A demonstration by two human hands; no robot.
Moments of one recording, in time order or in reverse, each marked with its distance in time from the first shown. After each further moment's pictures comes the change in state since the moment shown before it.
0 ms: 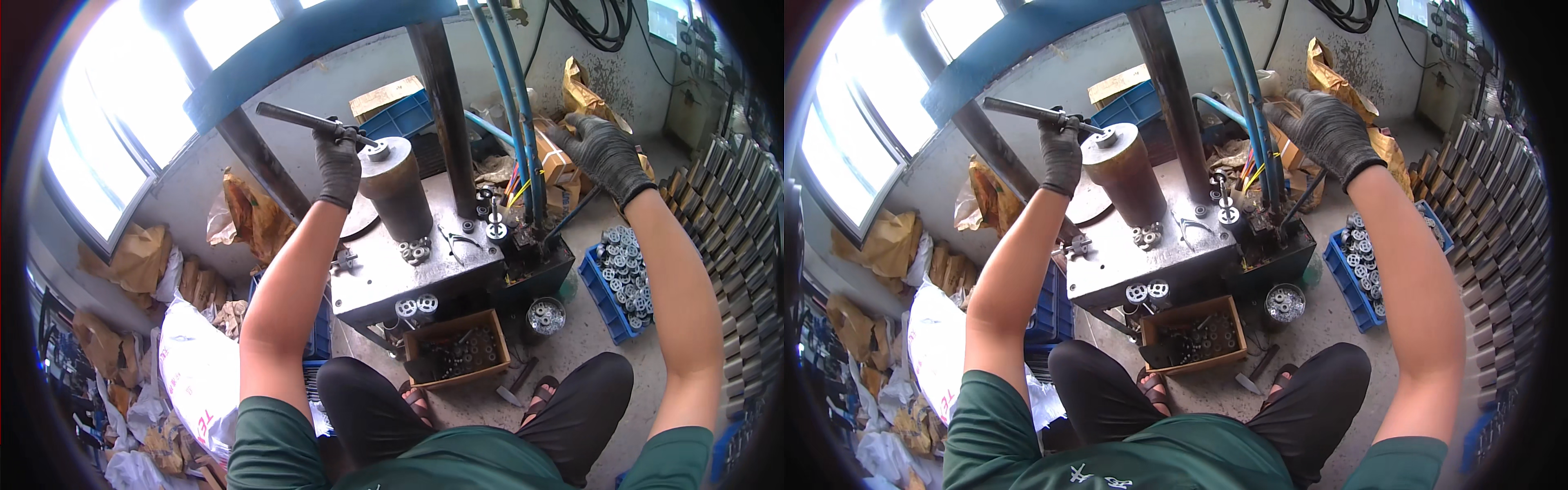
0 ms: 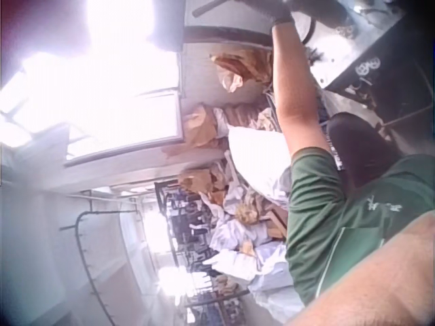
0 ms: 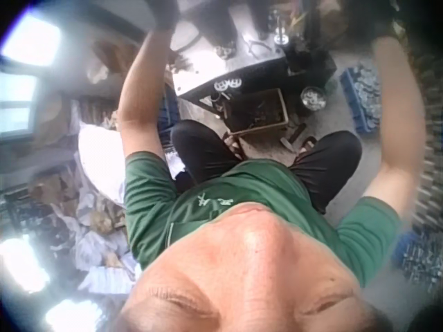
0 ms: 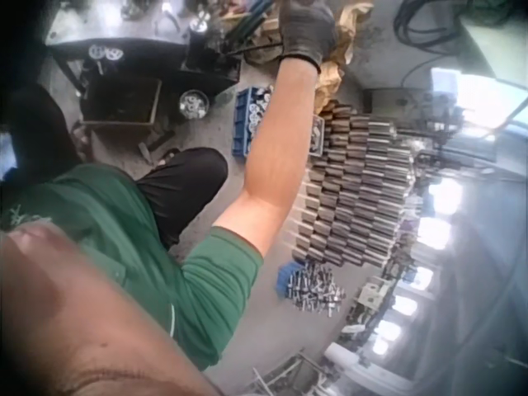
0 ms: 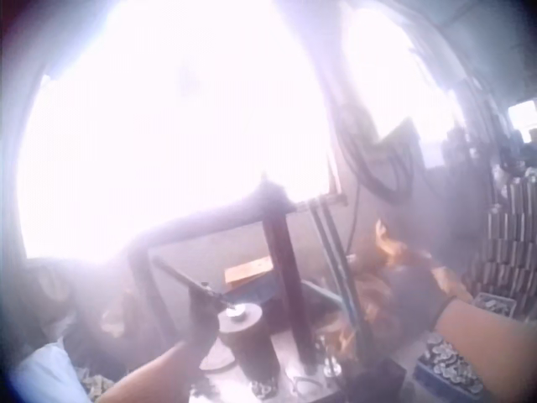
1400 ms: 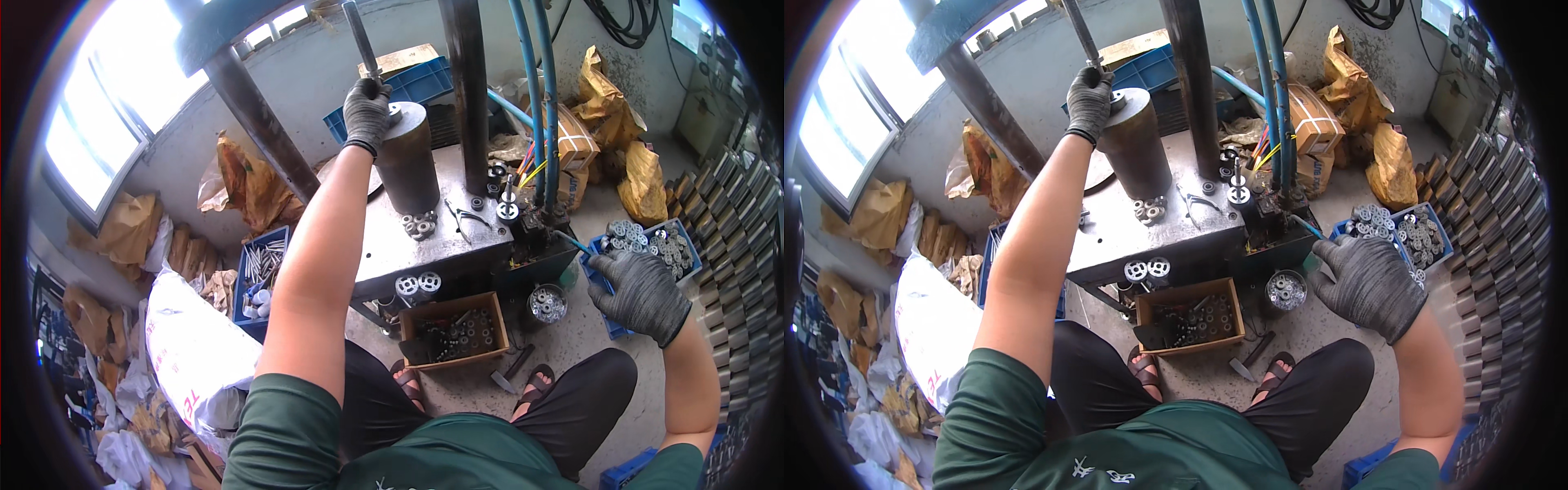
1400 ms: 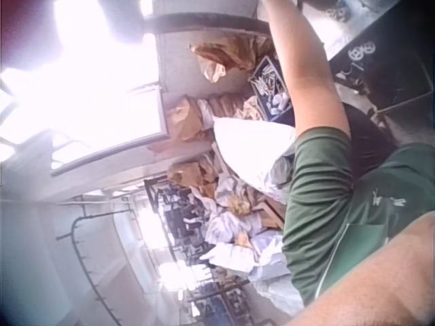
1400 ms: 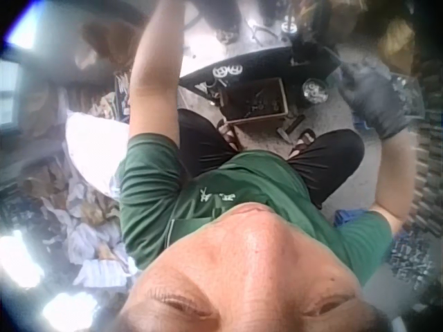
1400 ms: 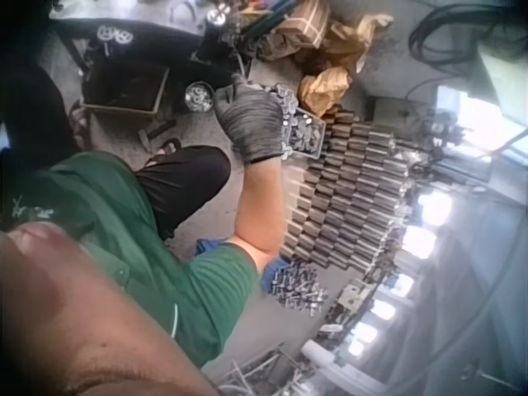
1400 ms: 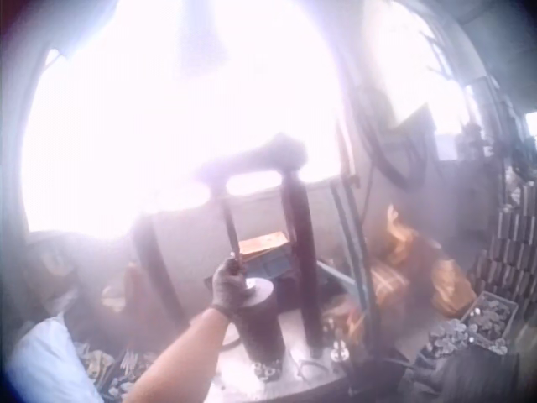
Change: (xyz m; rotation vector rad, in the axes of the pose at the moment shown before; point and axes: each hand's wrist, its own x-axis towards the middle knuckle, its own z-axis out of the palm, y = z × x) left_hand 0.008 -0.026 0.024 0.607 -0.086 -0.105; right_hand -0.162 -0.011 -0.030 -0.120 -0.517 -0.308
